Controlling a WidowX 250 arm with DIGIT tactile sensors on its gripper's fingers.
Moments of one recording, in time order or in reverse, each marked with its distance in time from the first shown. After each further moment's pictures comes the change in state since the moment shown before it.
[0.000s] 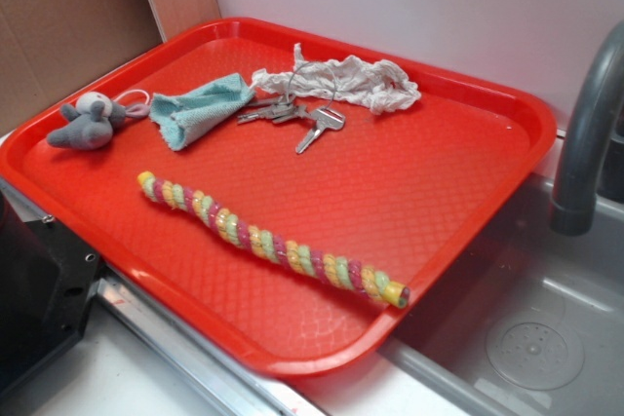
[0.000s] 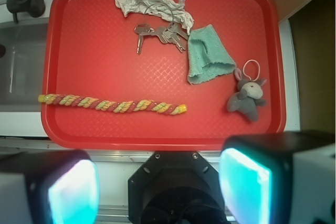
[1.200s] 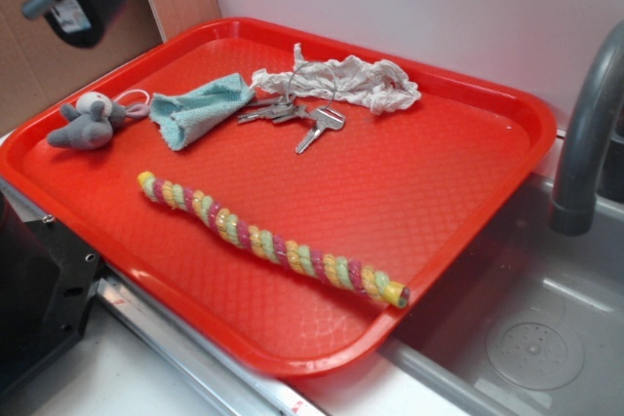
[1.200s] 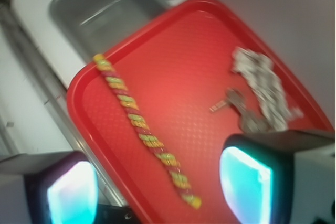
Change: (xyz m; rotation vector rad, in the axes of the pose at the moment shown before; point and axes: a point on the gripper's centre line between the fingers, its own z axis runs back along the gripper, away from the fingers) arm 0.032 -0.046 -0.062 -0.139 -0.109 -0.992
